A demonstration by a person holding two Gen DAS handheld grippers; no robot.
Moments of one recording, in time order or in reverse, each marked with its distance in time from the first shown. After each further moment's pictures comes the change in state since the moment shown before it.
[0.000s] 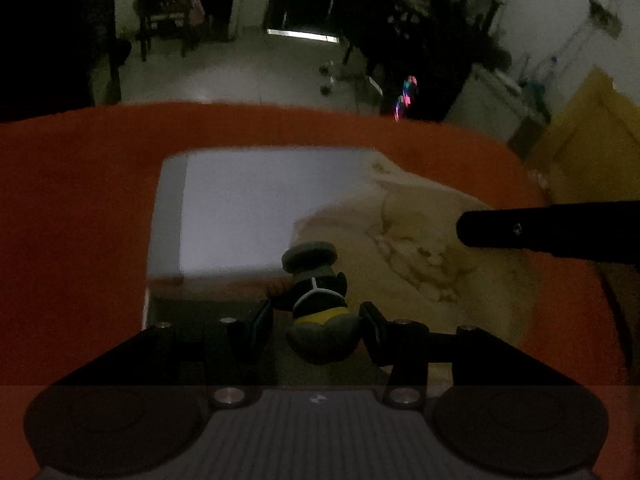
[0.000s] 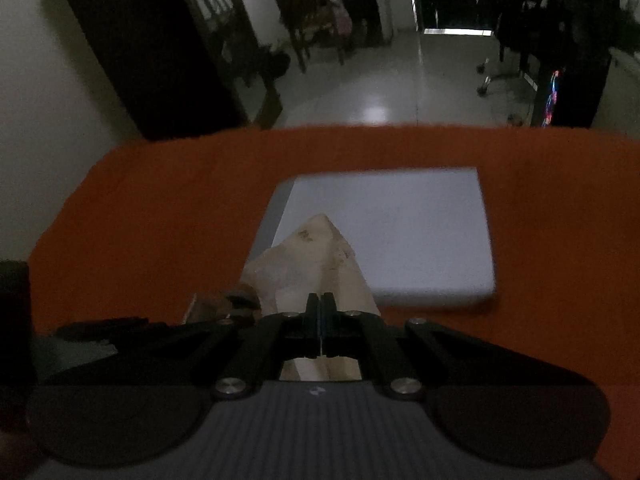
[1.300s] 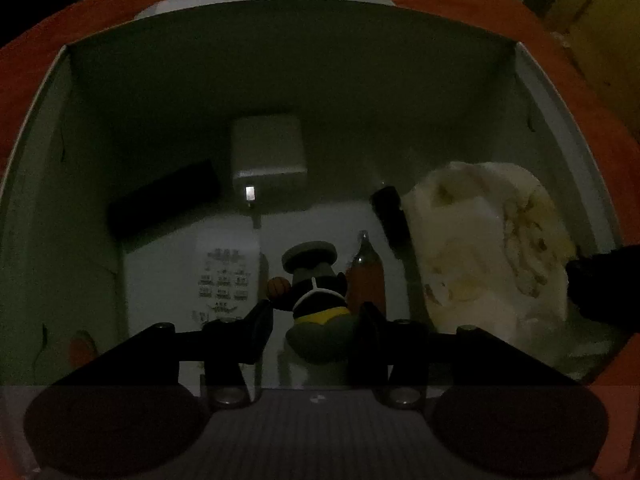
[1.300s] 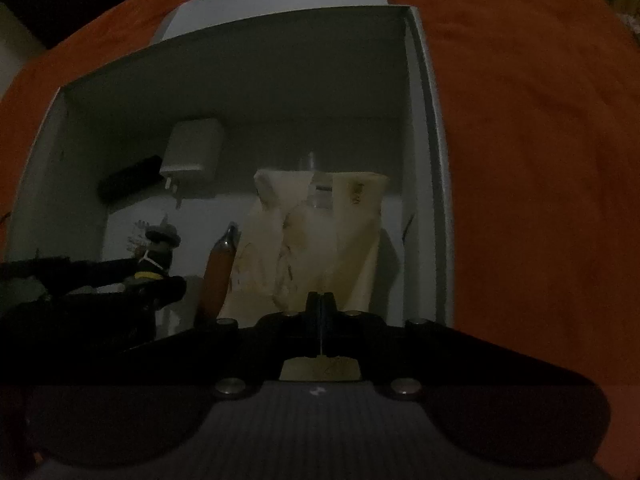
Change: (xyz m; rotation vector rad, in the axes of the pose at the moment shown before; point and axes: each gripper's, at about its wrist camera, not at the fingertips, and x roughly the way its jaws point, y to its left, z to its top) left arm 0.063 -0.035 -0.124 0.052 0.285 0.085; right arm 0.035 -0.071 -0.164 0.169 0.329 -0.170
